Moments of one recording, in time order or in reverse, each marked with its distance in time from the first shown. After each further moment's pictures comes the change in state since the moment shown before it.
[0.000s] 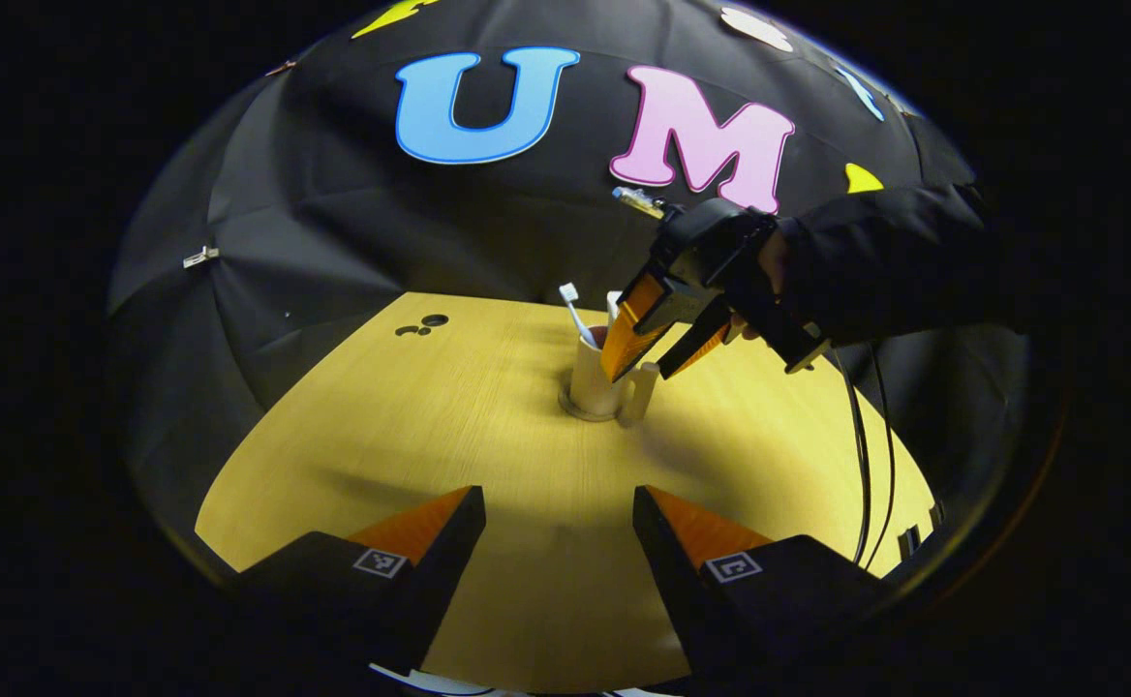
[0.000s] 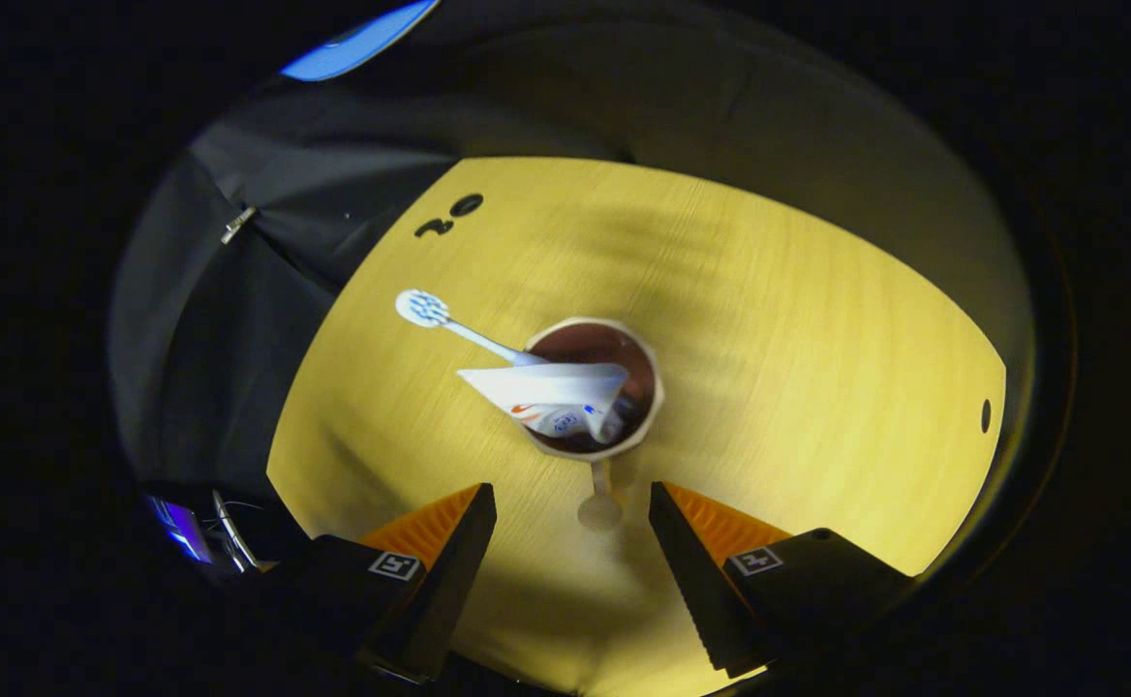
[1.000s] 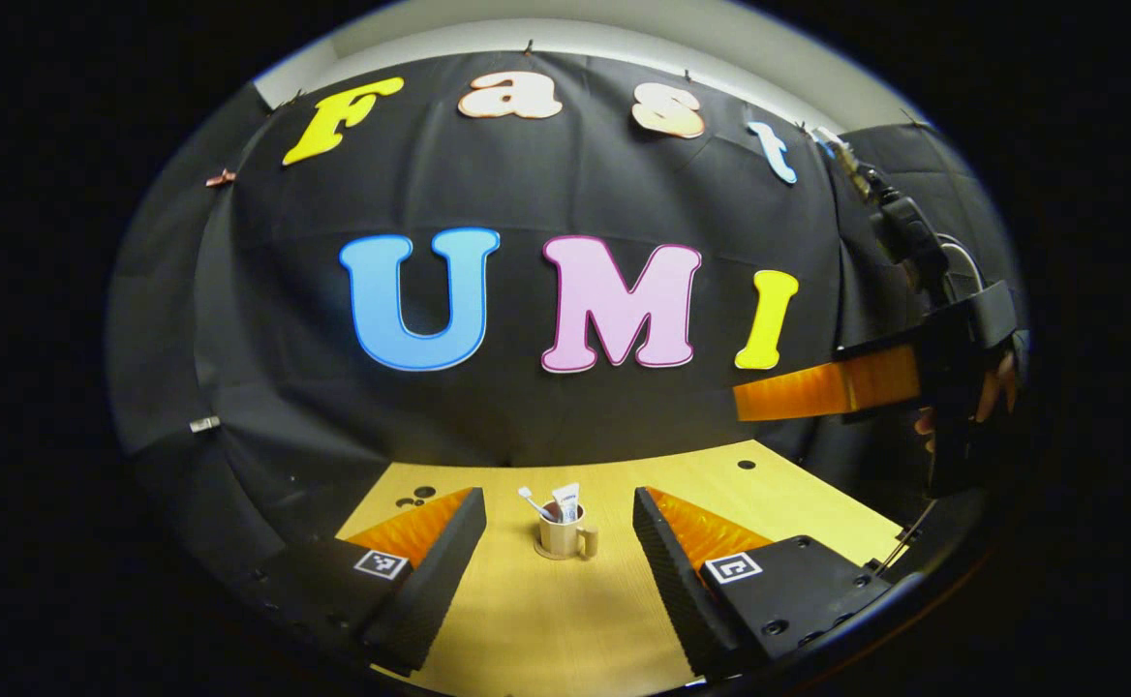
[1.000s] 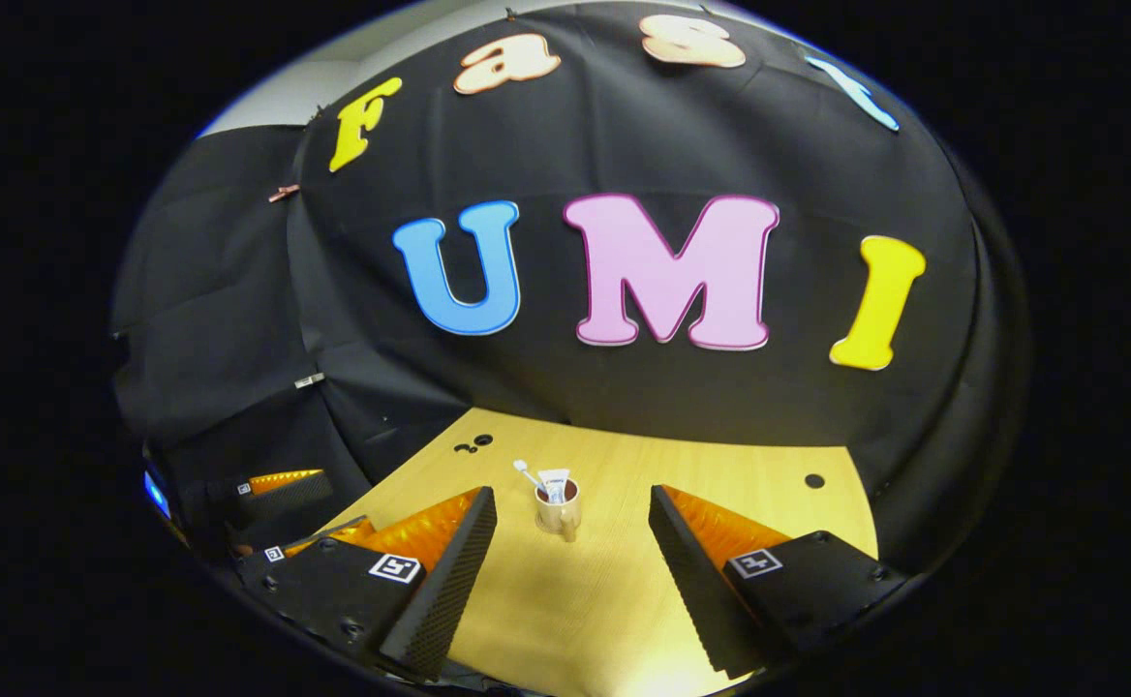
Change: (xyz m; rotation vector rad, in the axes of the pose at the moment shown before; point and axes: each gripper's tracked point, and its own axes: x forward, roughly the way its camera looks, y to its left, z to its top) left arm -0.147 -0.054 0.171 0.189 -0.386 -0.100; right arm -0.372 0.056 -0.075 -0.033 -0.873 -0.215
